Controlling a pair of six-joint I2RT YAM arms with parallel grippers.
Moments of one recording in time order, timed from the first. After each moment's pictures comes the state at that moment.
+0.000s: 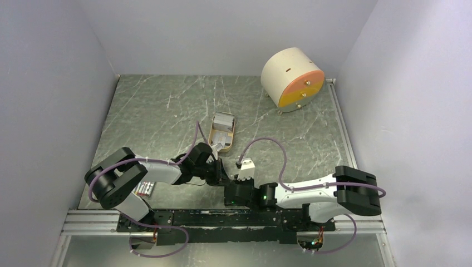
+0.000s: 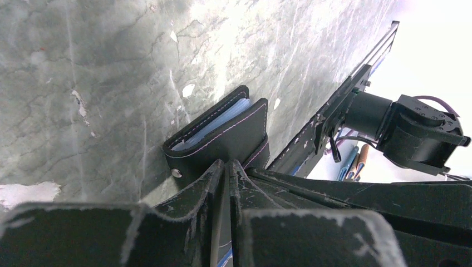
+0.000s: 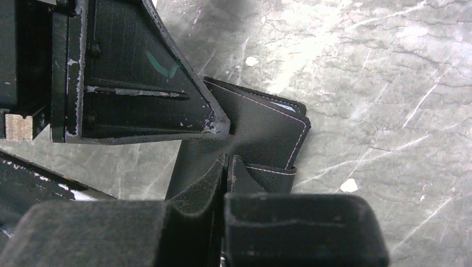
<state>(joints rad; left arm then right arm) -0.84 1.56 0.49 0.32 0.43 -0.98 1.42 1.35 0.57 -0.18 0.62 1.00</state>
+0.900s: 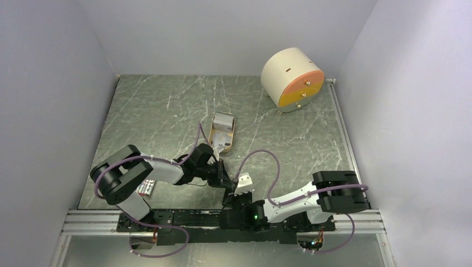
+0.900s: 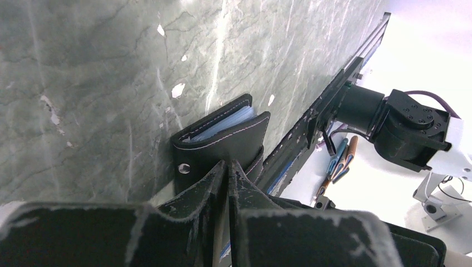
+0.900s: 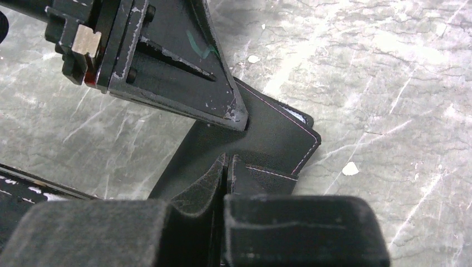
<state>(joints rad) -0.85 1.61 0.49 0.38 0.47 -1.02 1.66 1.52 0.61 -0.25 0.99 1.18</state>
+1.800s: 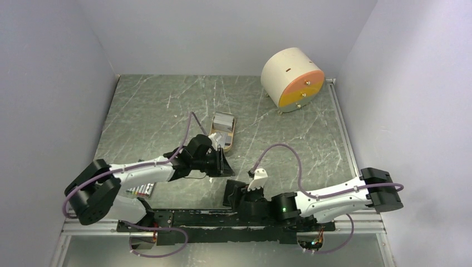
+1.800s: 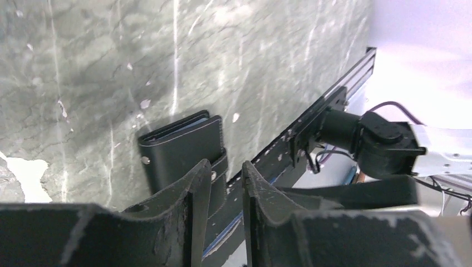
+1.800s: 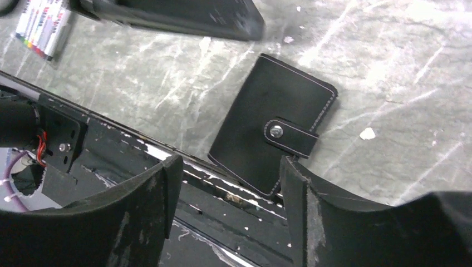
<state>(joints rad) -0.86 1.39 0.59 0.09 0.32 -0.97 1.67 1.11 0.55 -0.33 0.83 1.19</state>
